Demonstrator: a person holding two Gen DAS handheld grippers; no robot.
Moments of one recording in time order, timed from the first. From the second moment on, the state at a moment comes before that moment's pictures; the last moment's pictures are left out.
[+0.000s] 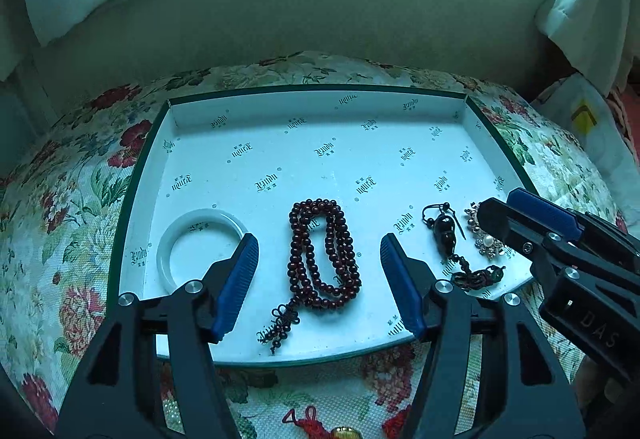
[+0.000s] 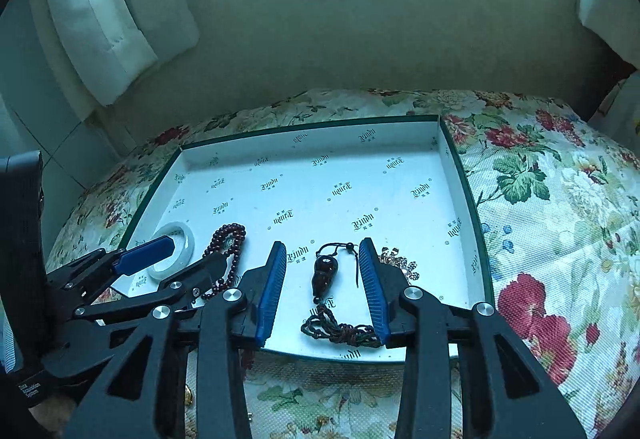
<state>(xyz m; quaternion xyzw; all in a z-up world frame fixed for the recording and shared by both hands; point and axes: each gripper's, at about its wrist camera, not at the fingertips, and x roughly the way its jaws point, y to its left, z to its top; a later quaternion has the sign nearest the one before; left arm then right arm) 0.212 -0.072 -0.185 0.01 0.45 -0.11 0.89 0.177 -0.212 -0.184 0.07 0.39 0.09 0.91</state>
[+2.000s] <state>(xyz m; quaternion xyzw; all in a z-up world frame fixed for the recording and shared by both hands) 0.083 0.006 -0.201 -0.01 0.50 -0.06 0.86 0.052 -0.191 -0.232 0.00 0.46 0.09 0.88</state>
